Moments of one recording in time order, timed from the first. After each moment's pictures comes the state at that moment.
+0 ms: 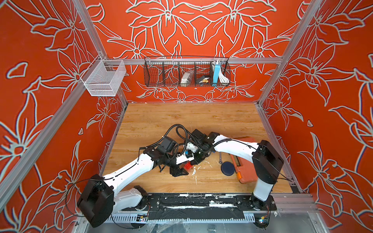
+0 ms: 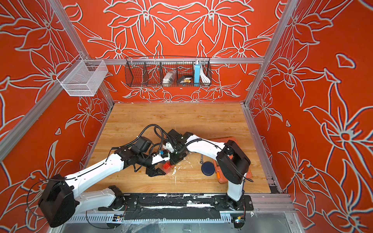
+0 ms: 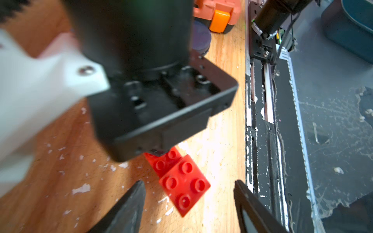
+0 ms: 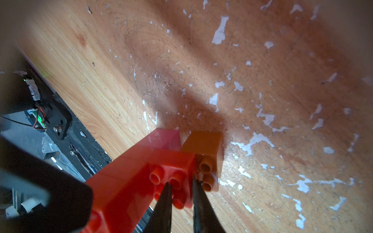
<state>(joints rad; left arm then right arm) -0.59 1.14 0.66 -0.52 0.52 0.49 0.94 1.43 0.77 0.02 -0.22 0.27</state>
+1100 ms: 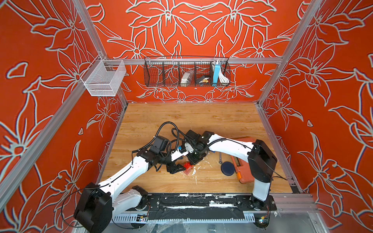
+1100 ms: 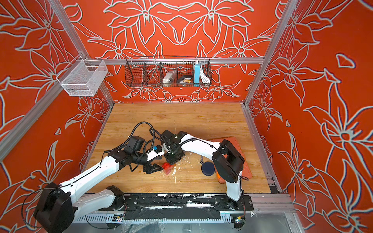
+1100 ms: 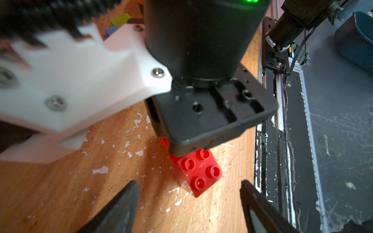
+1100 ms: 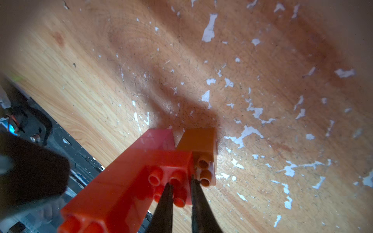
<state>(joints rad) -0.59 1.25 0.71 -0.55 0.56 0.60 0.90 1.60 1.05 -0.57 -0.38 0.31</state>
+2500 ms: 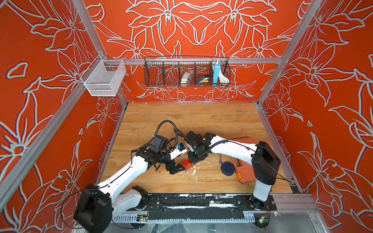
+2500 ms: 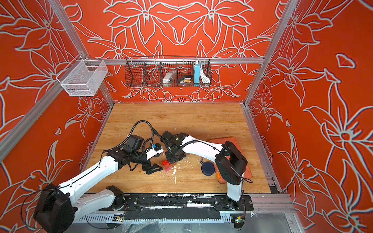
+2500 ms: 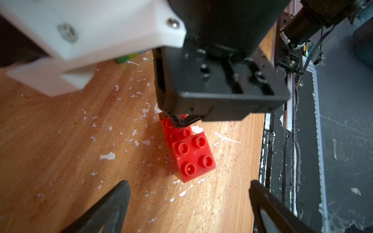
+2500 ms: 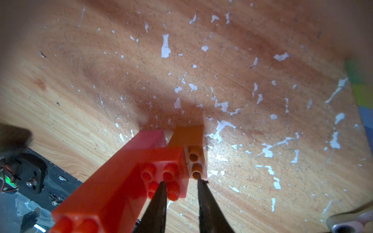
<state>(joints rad) -0.59 1.28 0.72 -0.64 0.60 0.59 0.89 1.70 1.14 -0.64 -0.41 0.25</state>
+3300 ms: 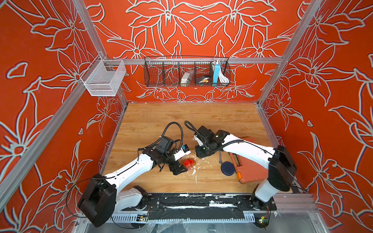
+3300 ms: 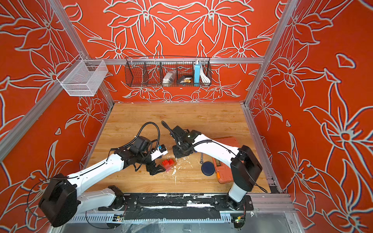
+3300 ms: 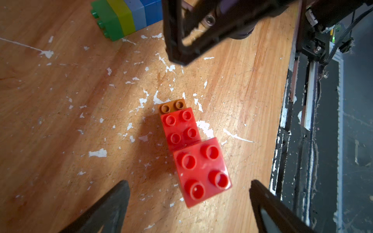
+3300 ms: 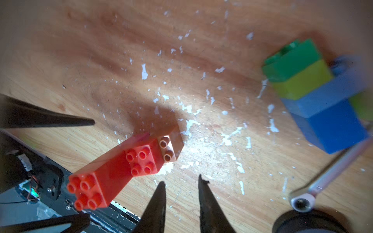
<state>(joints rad) -0.58 1.19 0.71 -0.60 0.64 0.60 0.91 1.79 1.26 -0.78 -0.38 0.19</state>
